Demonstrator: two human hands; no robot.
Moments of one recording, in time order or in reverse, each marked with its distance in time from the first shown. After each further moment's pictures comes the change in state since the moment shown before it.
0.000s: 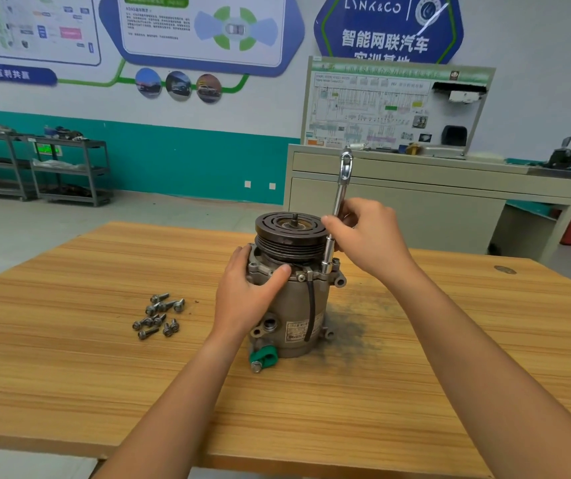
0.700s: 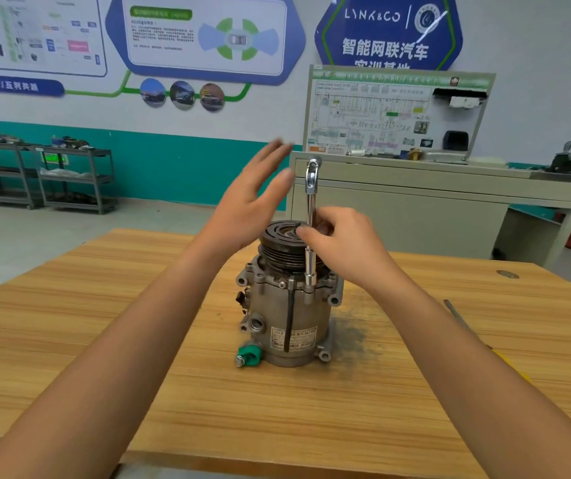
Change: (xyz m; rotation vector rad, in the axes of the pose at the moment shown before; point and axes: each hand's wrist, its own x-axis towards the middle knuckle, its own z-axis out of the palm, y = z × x) left_hand 0.049 0.108 -0.046 -0.023 -0.219 0.411; right_hand -0.005 -0.026 0.002 -0.050 -0.148 -0.030
